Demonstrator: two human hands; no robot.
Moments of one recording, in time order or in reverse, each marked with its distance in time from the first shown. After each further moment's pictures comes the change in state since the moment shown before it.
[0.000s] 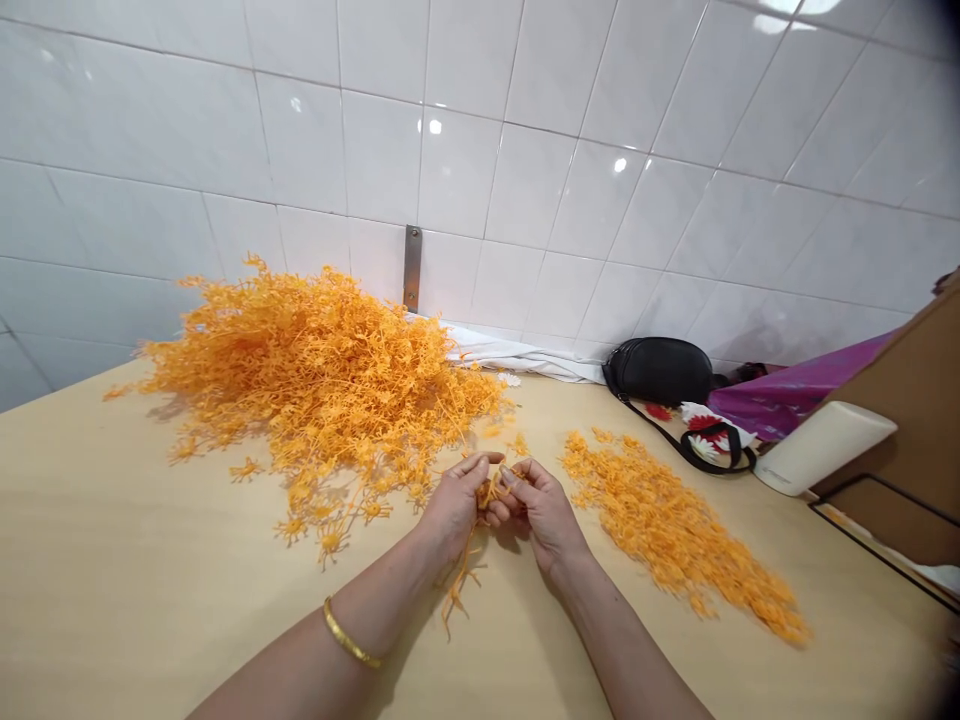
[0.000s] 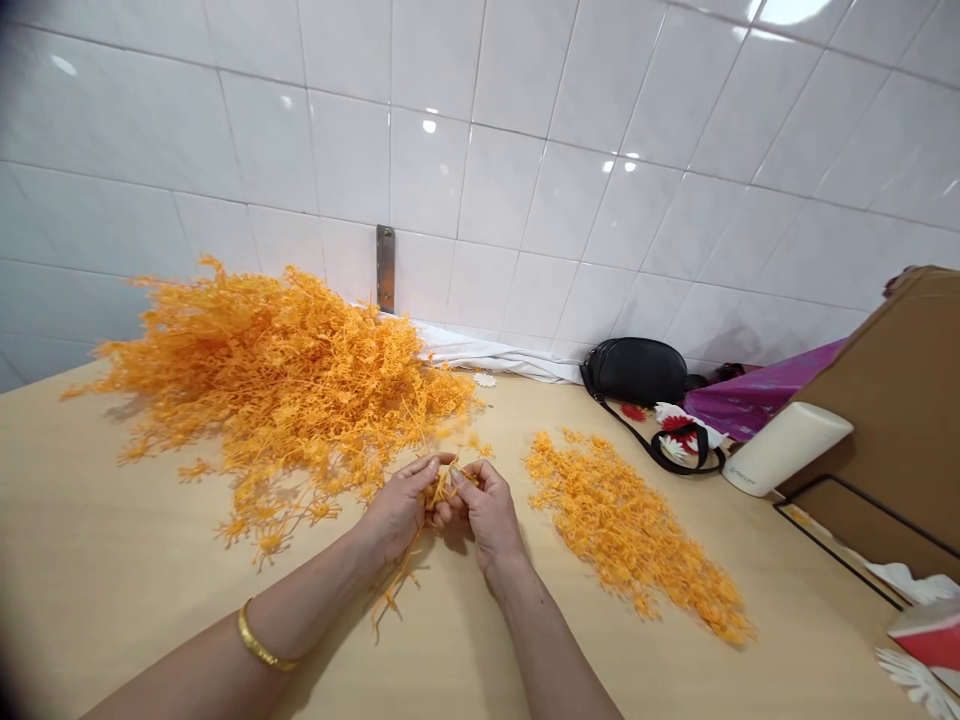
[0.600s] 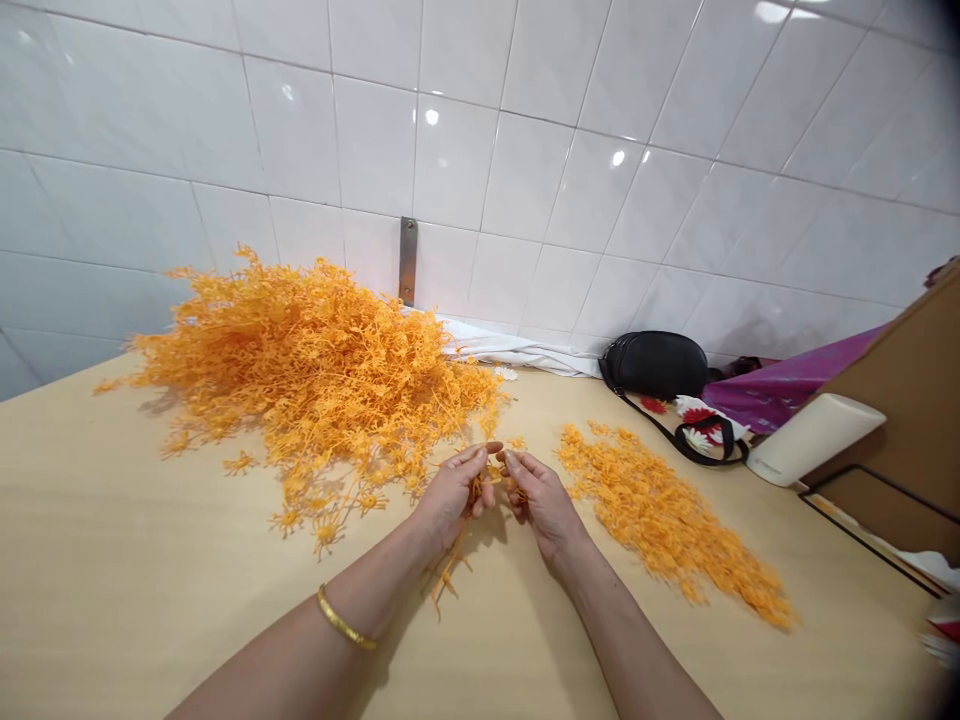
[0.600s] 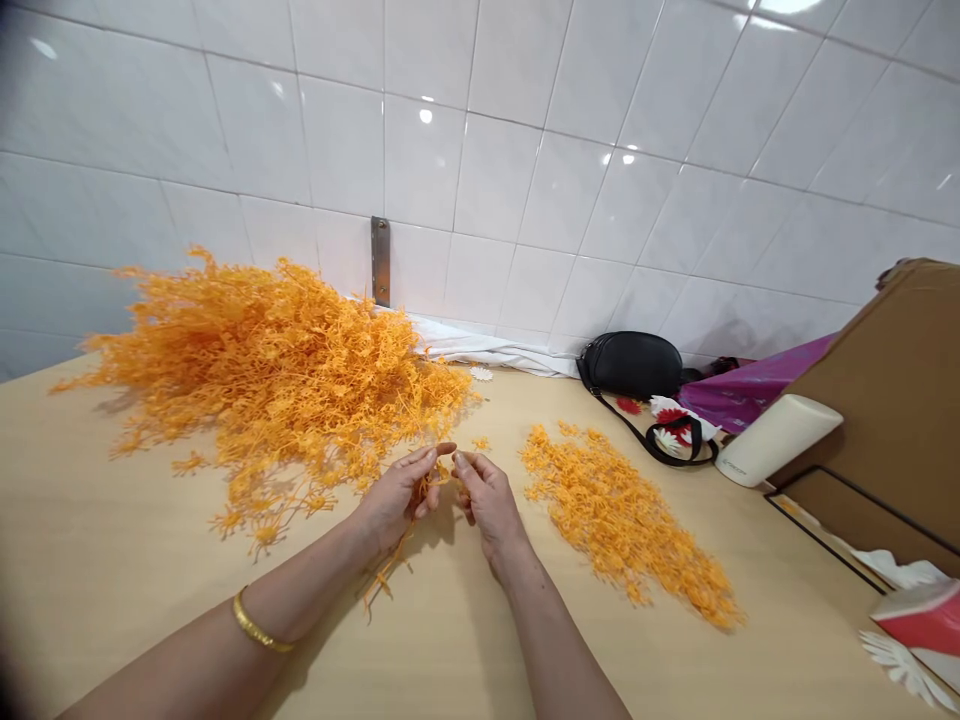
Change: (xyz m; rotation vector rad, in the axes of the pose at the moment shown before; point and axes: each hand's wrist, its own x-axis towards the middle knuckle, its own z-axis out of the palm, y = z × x) left_hand 0.001 -0.001 -0.003 0.122 -0.077 0.052; right_hand 0.005 0.000 -0.013 -0.167 -0.001 -0.033
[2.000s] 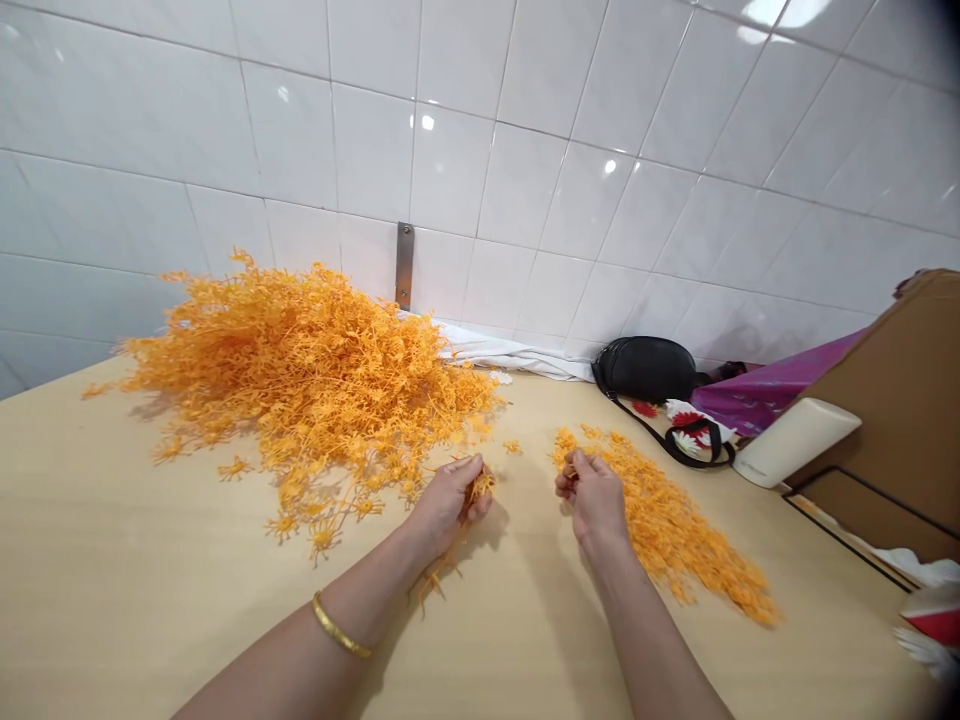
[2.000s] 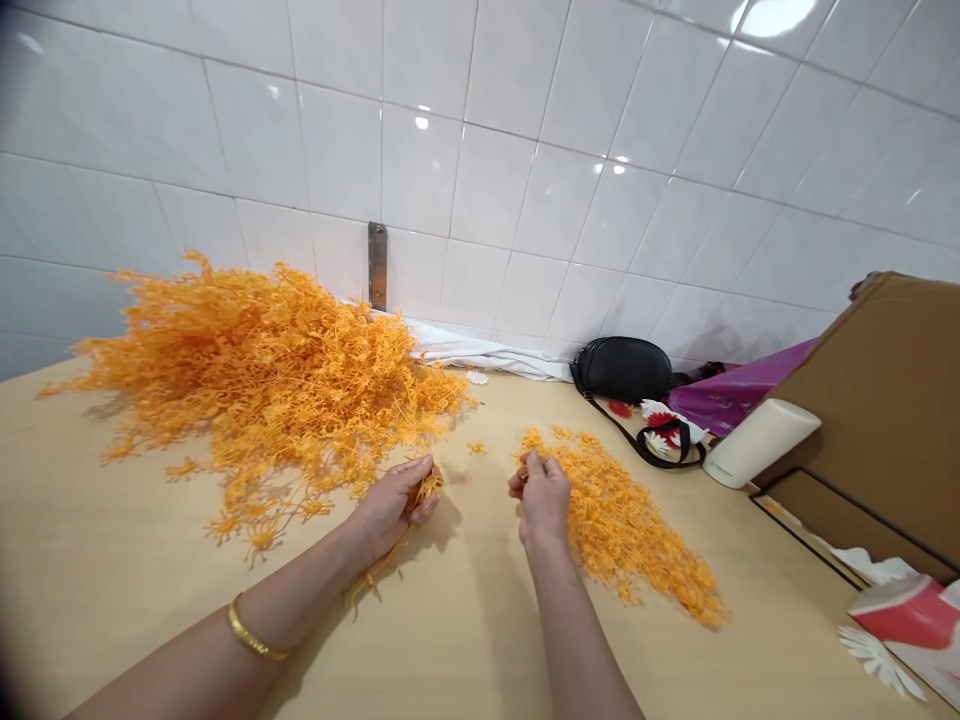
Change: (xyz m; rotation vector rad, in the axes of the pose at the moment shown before) left_hand -0.001 -0.001 0.000 -0.076 0.064 -0.067; right_hand 0.010 -0.019 -0.037 0.049 0.594 -0.122
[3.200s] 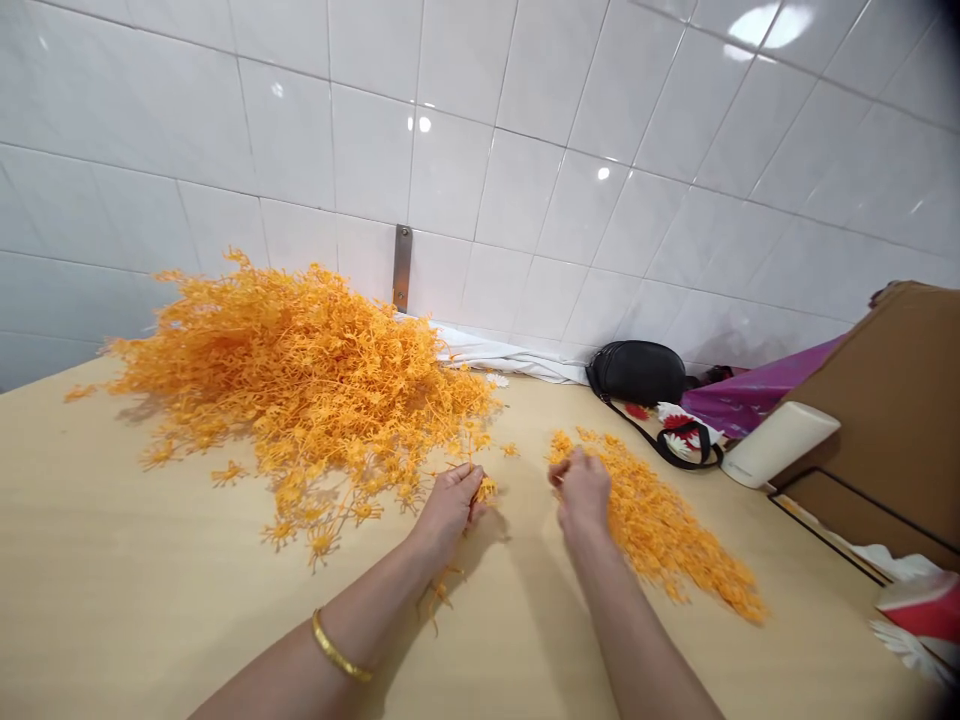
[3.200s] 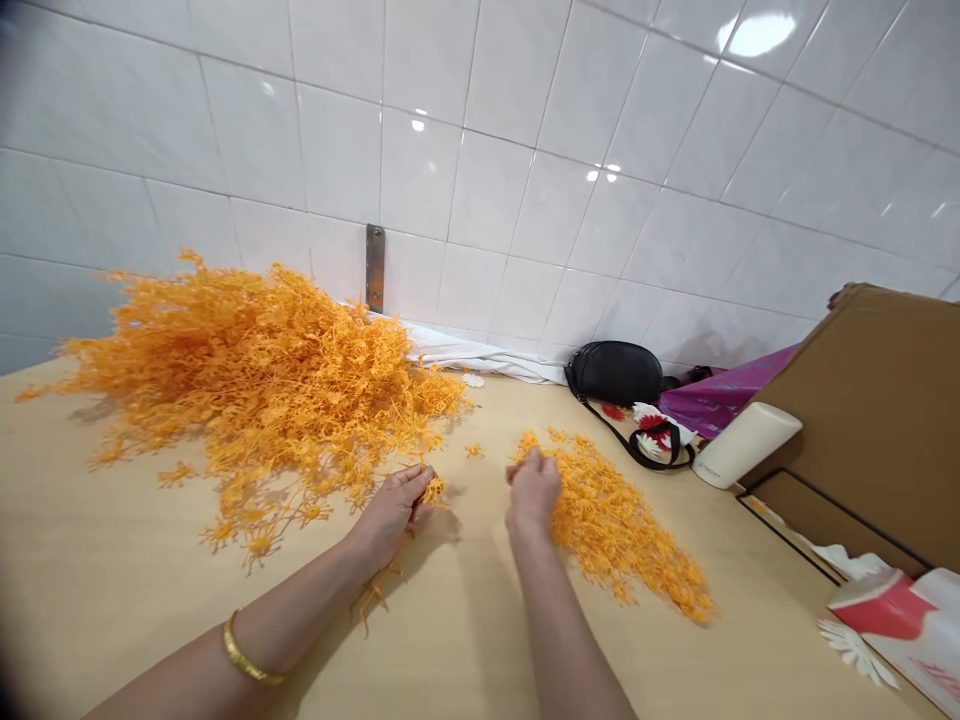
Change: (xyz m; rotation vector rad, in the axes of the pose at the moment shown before) left_hand -0.001 -0.007 0.005 0.103 0.064 0.066; right_hand 0.000 0.015 0.012 -0.128 -0.031 -0.125
